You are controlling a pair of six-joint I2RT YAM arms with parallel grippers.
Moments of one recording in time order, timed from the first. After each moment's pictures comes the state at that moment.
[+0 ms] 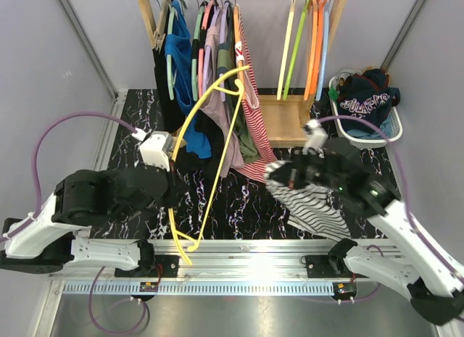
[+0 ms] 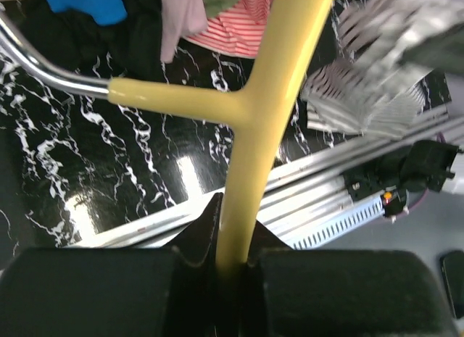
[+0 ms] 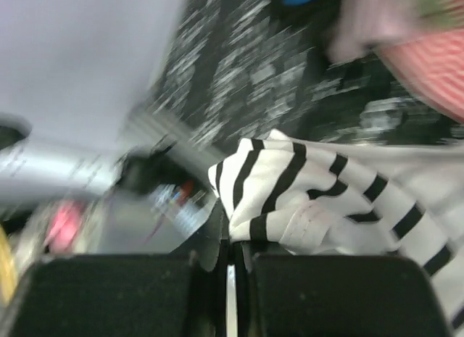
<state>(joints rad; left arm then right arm) -1.35 1.01 1.63 -1.40 -0.60 -0.92 0.67 0.85 1.15 -0.75 -0.09 0.66</state>
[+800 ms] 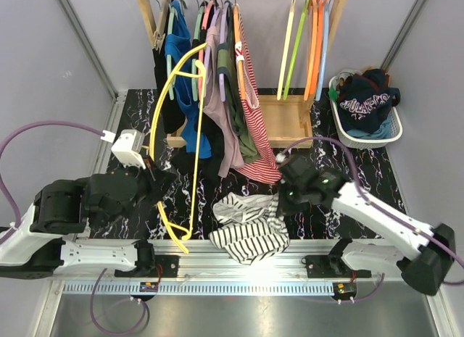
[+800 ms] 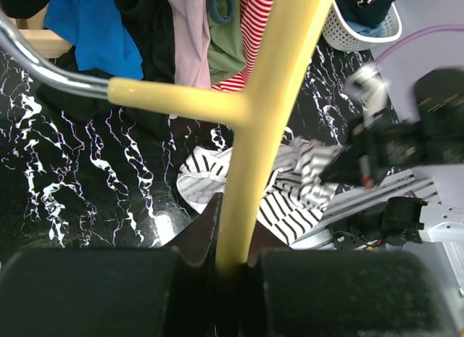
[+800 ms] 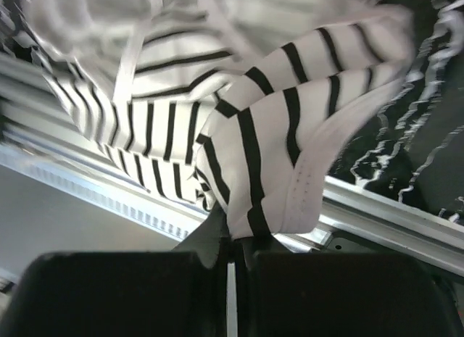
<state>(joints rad) -1.35 0.84 1.52 -1.25 -0.76 -0.87 0.77 1.11 0.99 -0.97 -0.08 0.62</state>
